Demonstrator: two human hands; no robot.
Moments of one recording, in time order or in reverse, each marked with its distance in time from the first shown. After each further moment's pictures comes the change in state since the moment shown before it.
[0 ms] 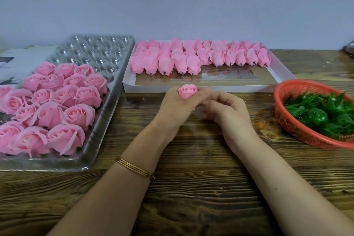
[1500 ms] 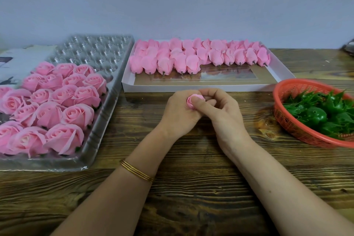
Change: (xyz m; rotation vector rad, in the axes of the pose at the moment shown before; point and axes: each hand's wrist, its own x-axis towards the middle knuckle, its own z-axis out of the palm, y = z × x) left_hand -0.003 -0.006 0.002 0.452 -0.055 0.230; right_hand -0.007 0.005 0.011 0.028 0.051 -0.032
